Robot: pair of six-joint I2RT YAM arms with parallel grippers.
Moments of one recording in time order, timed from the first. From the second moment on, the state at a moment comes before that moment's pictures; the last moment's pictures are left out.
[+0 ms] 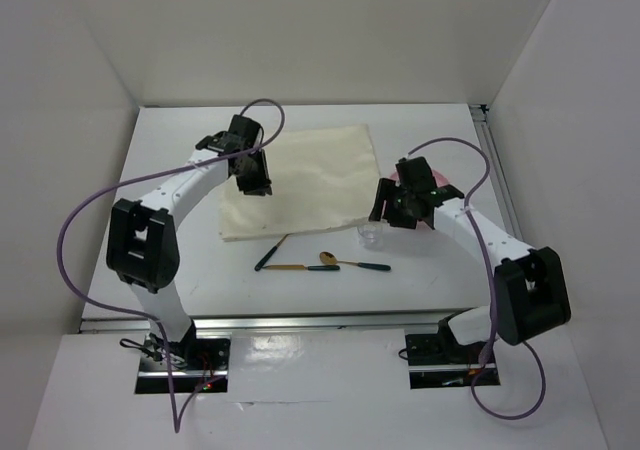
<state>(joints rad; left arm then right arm) -0.31 1.74 1.41 -0.75 0.08 -0.53 0.33 1.35 0.90 -0.48 -0.07 0.53</state>
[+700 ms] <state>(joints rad) -0.17 2.05 1.64 -0.78 0.07 -0.58 0.32 2.05 1.42 -0.35 -0.09 0.49</state>
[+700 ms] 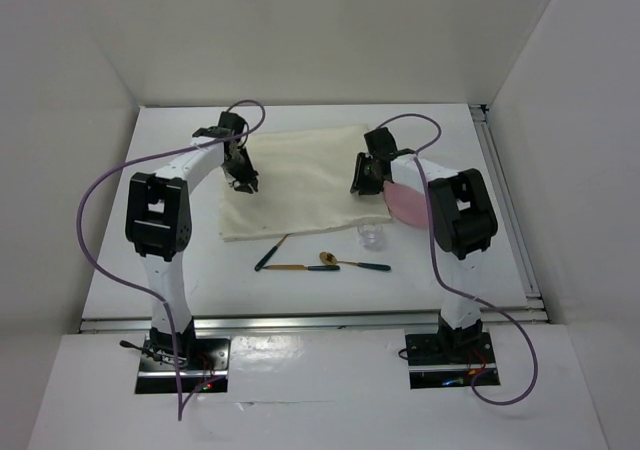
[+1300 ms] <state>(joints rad) -0.17 2.07 1.51 -0.73 0.12 -0.58 0.32 1.91 1.18 -0.22 -0.09 0.54</state>
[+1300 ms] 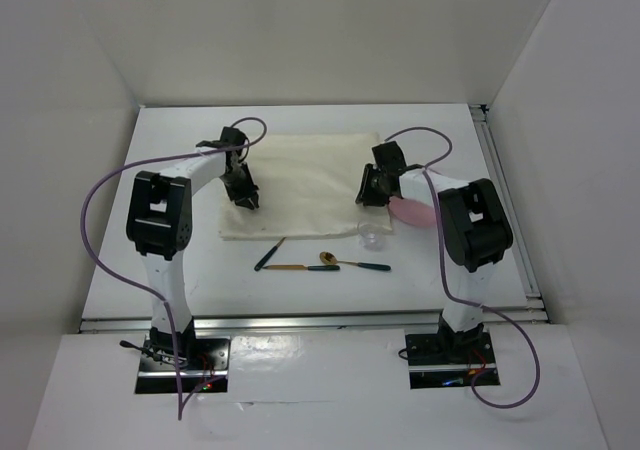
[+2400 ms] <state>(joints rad) -0.17 1.63 1.45 -0.79 0.14 -0.50 0.32 1.29 0.92 -0.54 -0.06 0.47</state>
